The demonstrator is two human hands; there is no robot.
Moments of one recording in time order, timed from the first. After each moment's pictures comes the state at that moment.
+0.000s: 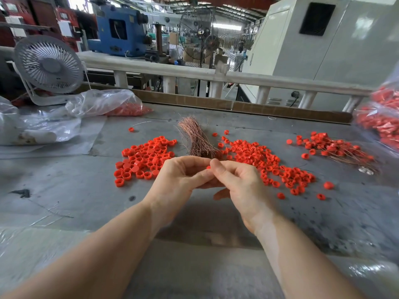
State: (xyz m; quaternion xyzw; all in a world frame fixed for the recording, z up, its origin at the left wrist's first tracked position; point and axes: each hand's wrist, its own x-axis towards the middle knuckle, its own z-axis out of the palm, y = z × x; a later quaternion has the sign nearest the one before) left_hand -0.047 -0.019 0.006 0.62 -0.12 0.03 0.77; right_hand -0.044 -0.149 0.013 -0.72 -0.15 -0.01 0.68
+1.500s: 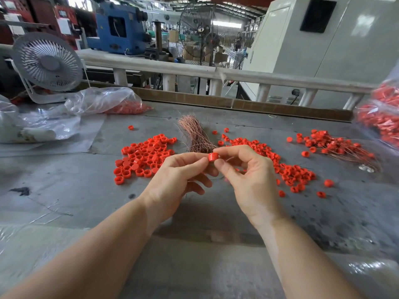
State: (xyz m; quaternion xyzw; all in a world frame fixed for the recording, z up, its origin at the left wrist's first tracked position) left_hand -0.050 -0.014 0.013 0.61 -0.10 -0.02 0.79; right_hand -0.039 -0.155 0.013 -0.75 -0.21 -0.21 0.59
